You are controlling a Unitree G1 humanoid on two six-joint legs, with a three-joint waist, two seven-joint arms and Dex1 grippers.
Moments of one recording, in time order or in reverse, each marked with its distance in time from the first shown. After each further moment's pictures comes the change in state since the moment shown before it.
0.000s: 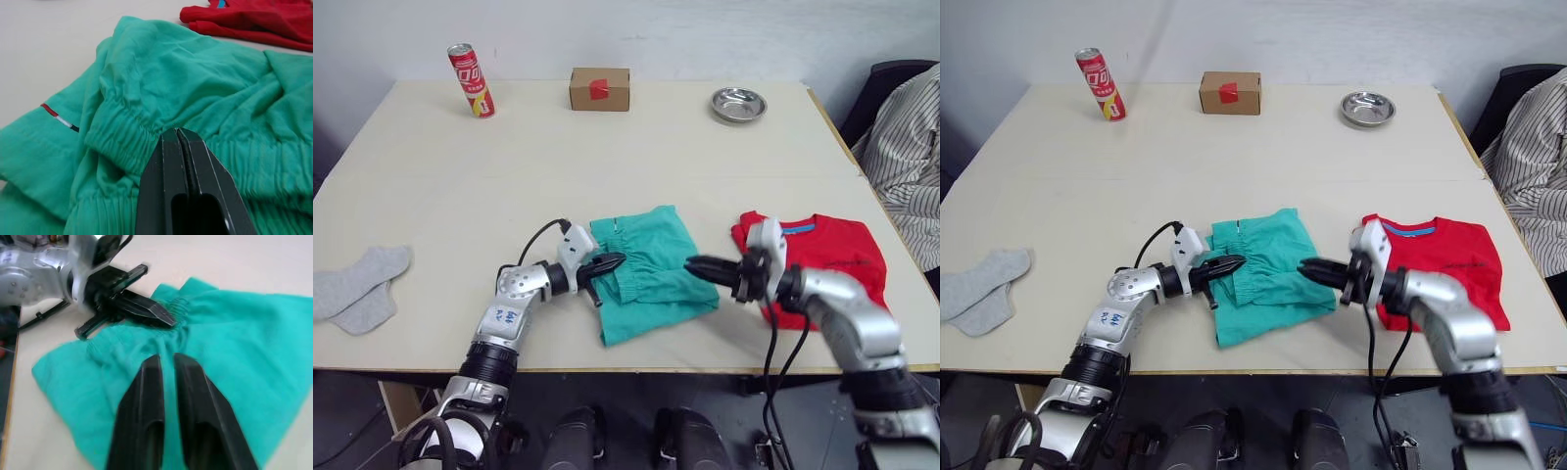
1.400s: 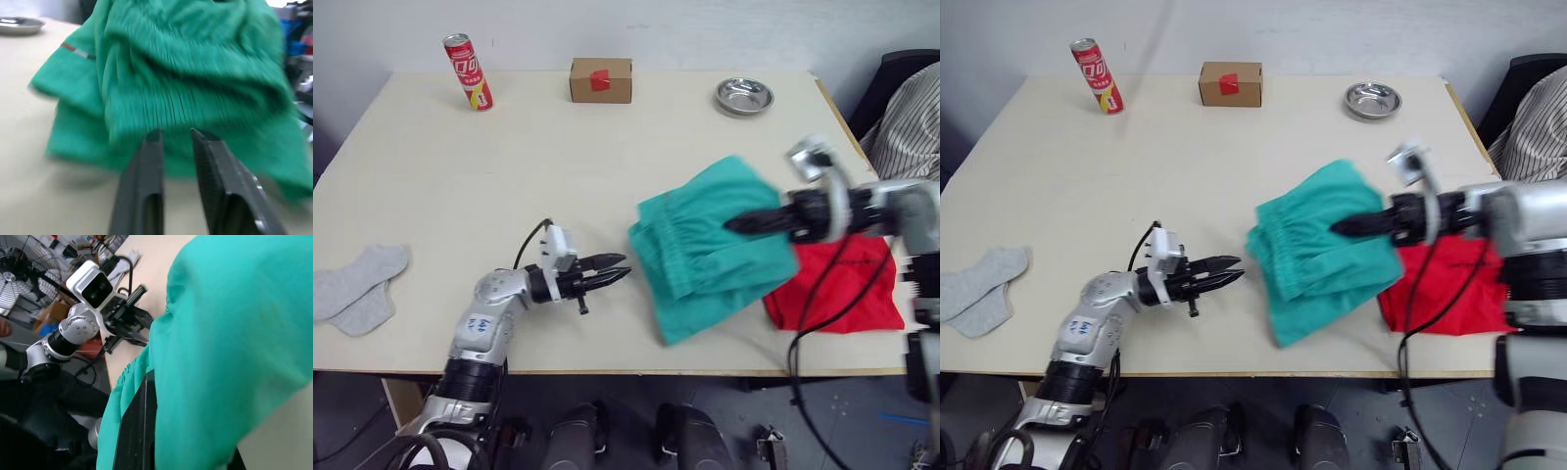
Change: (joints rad) left arm 0.103 0.072 0.077 -0.255 -0.261 0.117 -0.199; right arm -0.538 -0.344 0.083 0.361 -0.014 0.621 0.472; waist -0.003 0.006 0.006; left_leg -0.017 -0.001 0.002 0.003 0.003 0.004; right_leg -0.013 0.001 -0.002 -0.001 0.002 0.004
